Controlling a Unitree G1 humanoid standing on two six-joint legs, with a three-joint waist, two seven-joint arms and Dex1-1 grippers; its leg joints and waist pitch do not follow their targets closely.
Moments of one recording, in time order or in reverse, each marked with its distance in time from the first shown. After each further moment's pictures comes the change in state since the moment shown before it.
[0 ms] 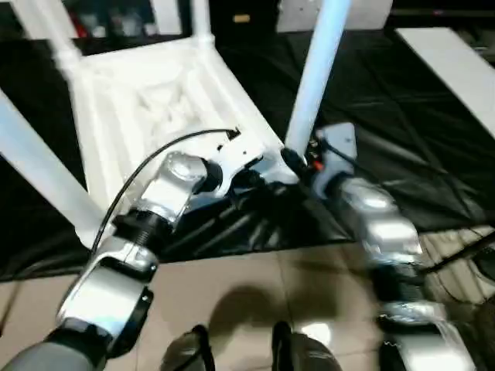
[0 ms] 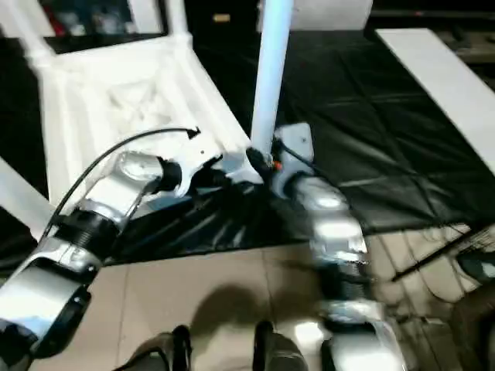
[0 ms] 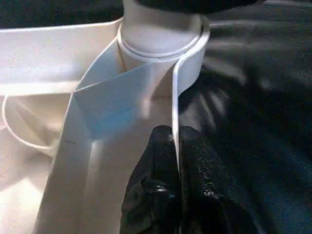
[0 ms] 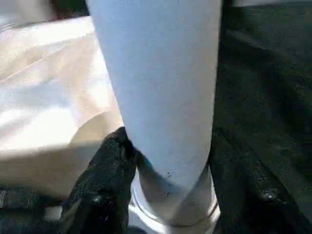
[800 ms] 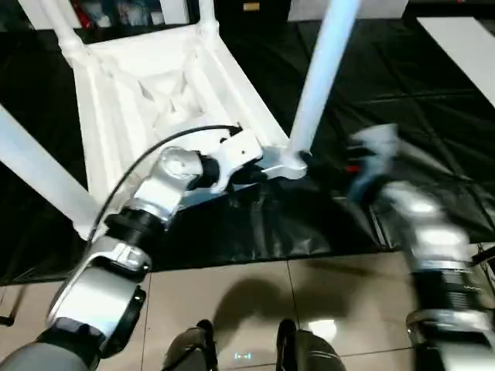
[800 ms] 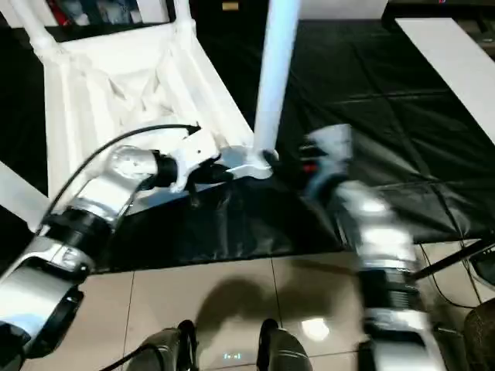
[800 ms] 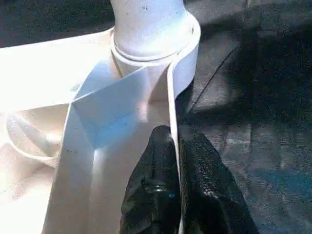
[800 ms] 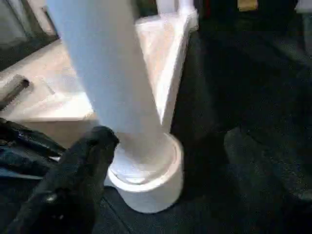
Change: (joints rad) left arm 0.034 0.081 -0.008 -0.044 -0.026 -0.169 -0.127; right arm 0.127 -0.364 -0.073 -0.130 0.235 -0.008 0.562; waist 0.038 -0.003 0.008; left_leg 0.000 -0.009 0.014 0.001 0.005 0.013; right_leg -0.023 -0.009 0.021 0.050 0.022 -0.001
